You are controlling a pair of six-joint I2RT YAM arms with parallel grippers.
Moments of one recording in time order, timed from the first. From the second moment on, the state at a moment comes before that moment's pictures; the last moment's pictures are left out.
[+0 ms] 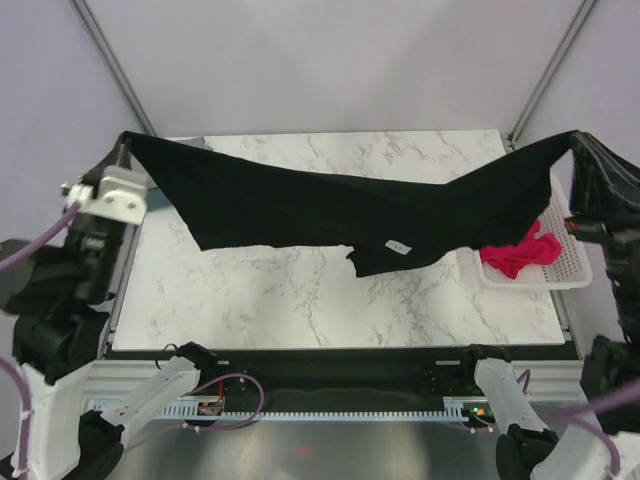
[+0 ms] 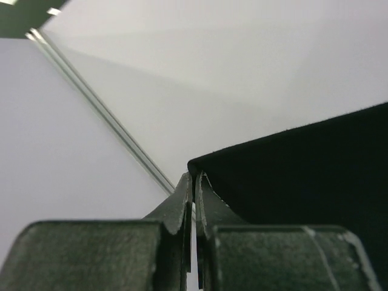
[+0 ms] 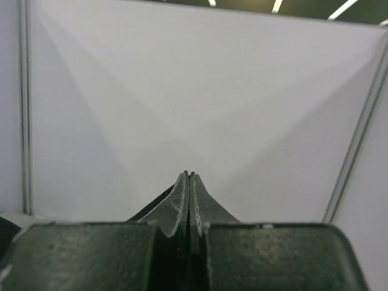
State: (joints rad) left arm -0.48 0.79 1.54 -0.38 -0.24 0.77; right arm -0.16 0.80 1.81 -0.40 -0.41 0.10
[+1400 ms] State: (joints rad) left arm -0.19 1.77 1.16 0.01 -0.13 0.83; right arm 0.01 1.97 1.58 -0.13 -0.31 -0.10
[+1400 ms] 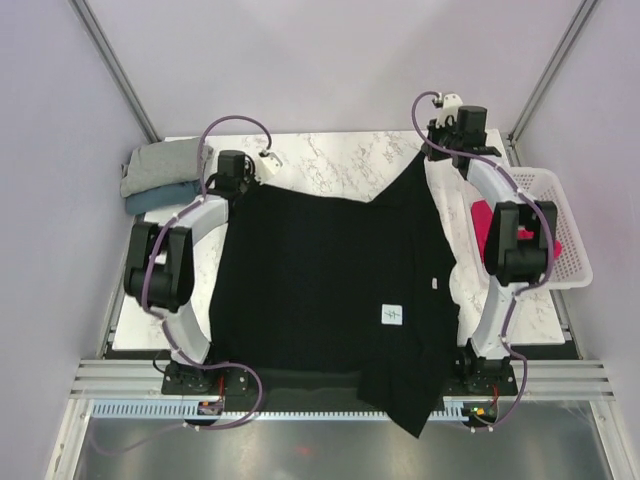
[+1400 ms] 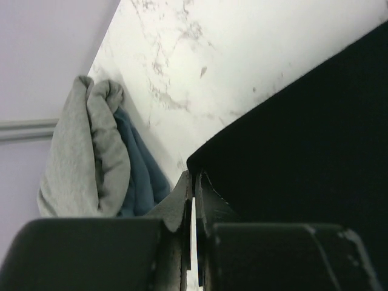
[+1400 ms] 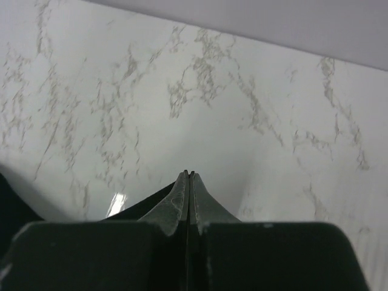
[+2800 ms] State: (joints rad) left arm -0.13 2.26 1.67 0.01 -0.22 0.77; right arm 0.04 2.44 2.17 -0.15 -0.15 -0.06
